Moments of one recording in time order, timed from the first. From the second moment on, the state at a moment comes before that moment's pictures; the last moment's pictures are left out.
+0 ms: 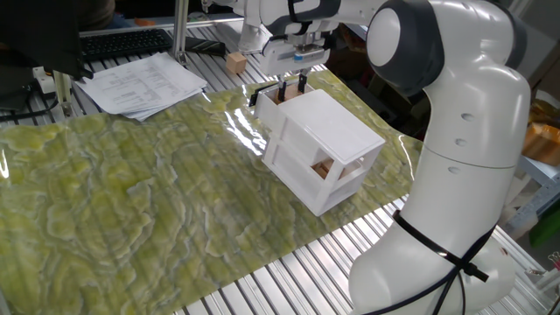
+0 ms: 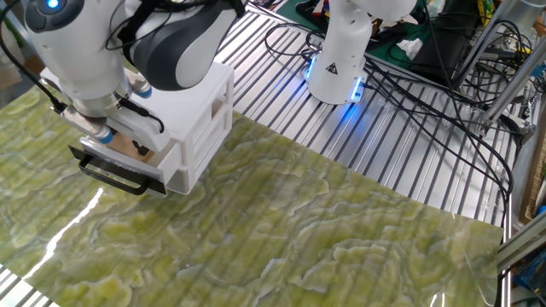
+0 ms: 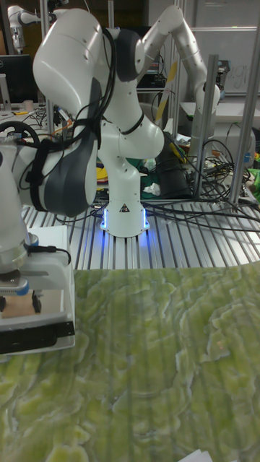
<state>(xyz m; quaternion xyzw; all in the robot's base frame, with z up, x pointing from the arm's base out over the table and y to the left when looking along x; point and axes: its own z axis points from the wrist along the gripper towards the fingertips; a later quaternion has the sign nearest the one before) 0.597 -0.200 0.228 0.02 -1.00 0.03 0.09</state>
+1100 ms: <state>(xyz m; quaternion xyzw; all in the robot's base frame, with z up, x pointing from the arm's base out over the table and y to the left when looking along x) 0.611 -0.200 0.237 0.00 -1.00 0.03 0.08</state>
